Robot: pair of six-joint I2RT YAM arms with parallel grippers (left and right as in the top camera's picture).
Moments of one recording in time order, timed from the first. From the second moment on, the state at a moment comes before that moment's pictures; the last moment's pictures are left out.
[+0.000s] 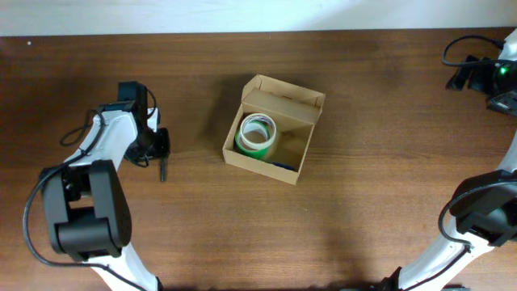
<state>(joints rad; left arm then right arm) 0.08 1.96 1.31 -0.83 0.00 -0.05 -0.47 2.09 2.30 -1.51 -0.18 0.02</state>
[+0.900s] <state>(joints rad) 0.05 1.98 1.88 -1.10 0.24 0.37 -0.47 2.09 2.30 -1.51 -0.18 0.02</state>
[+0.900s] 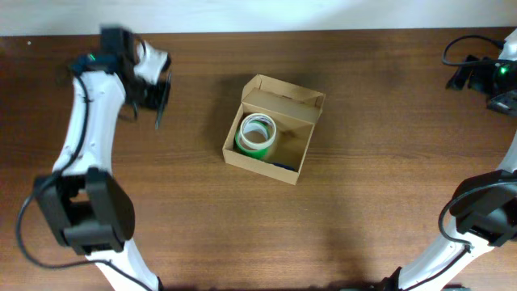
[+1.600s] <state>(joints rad) -0.62 2.22 2.14 -1.49 0.10 1.16 -0.47 2.09 2.30 -1.51 -0.18 0.02</state>
